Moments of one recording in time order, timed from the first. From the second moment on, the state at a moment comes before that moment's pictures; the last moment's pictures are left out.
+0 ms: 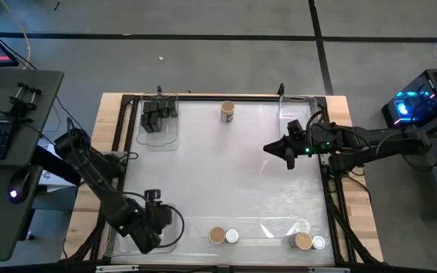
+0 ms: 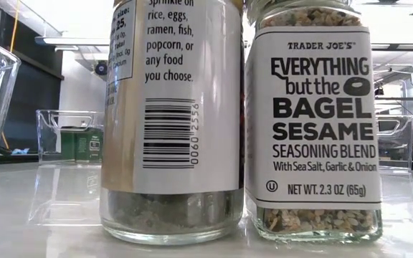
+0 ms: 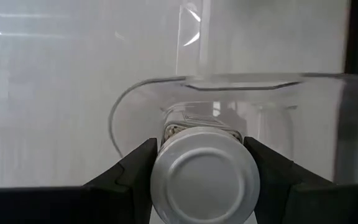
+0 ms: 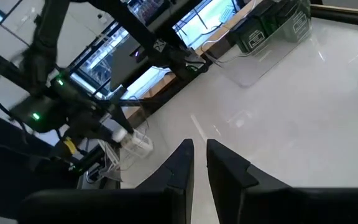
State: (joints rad) left arm -0.85 1.62 1.29 -1.08 -0.32 -0.86; right arm 0.09 0.85 0.82 -0.28 0.13 0.72
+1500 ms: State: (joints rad) left arm -0.69 1.15 1.17 -0.97 -0.45 -0.96; right arm 0.28 1.07 0.83 0.07 -0.07 0.71
